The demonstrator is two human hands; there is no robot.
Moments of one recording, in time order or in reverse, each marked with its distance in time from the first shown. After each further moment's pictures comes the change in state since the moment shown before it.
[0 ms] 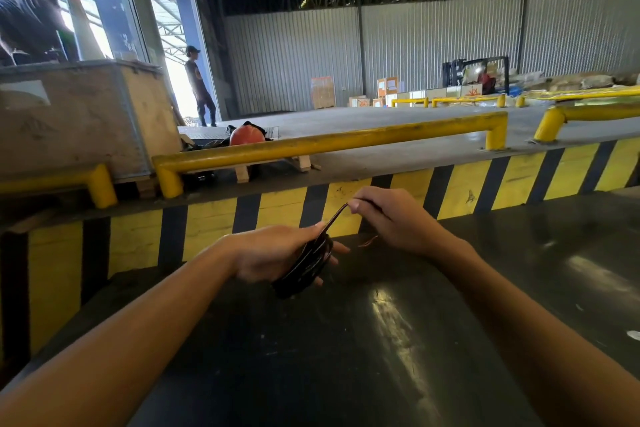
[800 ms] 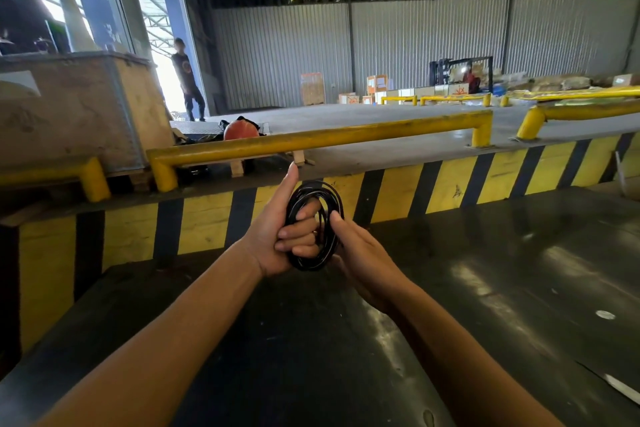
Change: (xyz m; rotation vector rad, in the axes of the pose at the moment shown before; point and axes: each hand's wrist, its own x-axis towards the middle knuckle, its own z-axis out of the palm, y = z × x) left_hand -0.017 -0.005 0.023 -0.821 -0.118 0.506; right_hand -0.038 -0.073 0.068 1.109 0.024 0.451
